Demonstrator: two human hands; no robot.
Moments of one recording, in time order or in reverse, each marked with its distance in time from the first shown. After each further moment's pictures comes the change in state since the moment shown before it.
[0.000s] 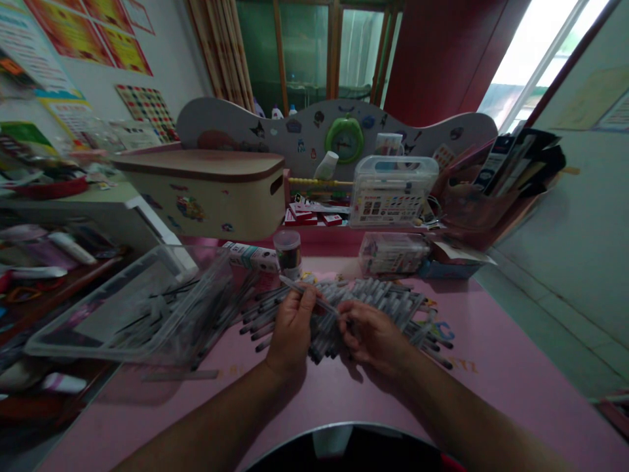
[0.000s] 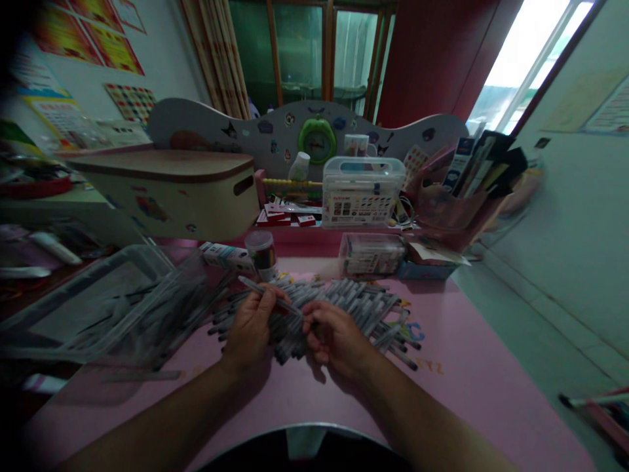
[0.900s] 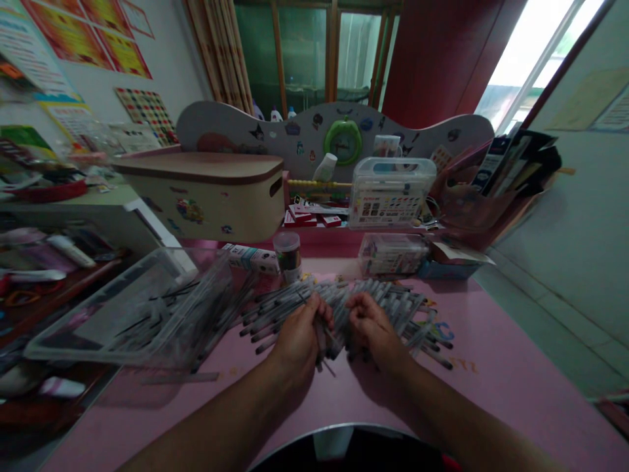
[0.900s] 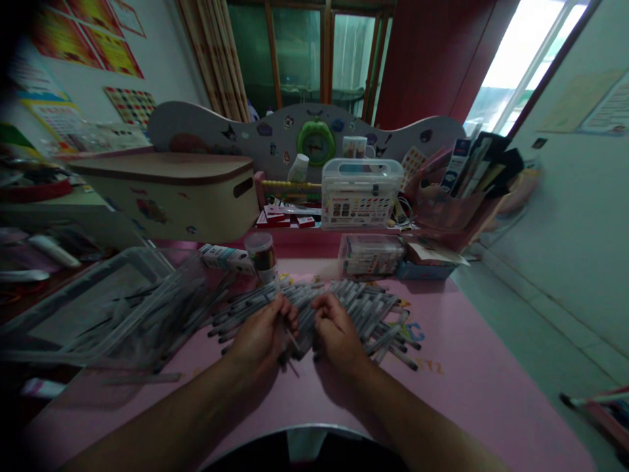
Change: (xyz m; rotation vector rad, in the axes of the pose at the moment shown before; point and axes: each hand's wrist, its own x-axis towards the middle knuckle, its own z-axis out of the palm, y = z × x) left_hand -0.009 0.005 0.016 -0.423 -0.100 -0.483; right_hand -0.004 0.004 0.007 -0.455 0.164 -0.415
